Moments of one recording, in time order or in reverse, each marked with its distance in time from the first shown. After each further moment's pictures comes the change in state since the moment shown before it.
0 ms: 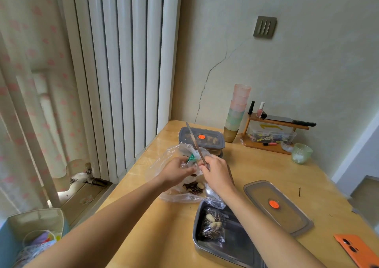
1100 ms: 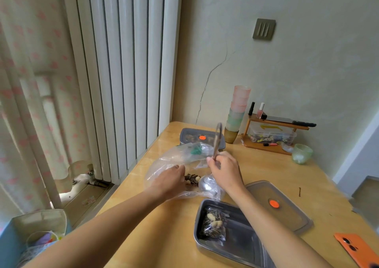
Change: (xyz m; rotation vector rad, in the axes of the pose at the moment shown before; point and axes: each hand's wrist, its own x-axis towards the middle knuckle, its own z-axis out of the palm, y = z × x) left_hand -0.019 -0.014 -0.001 0.824 0.021 0.078; right_hand -0.007 0.003 -0.026 0.085 0.072 0.063
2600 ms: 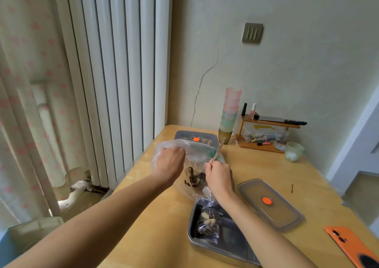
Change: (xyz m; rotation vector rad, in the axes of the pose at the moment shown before) left_hand 0.015 0.042 -0.053 0.310 0.327 -0.007; right_hand -0.016 -0.004 0.015 -0.146 0.103 0.193
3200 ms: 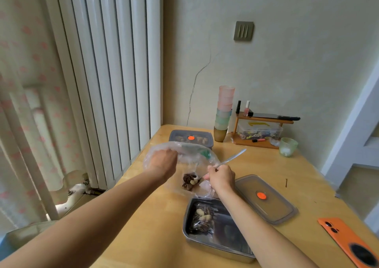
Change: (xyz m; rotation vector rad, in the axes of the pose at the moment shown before) left_hand 0.004 -0.006 0.002 0.130 -0.237 0.013; right_hand -0.004 0.016 -0.011 0.334 -0.068 0.440
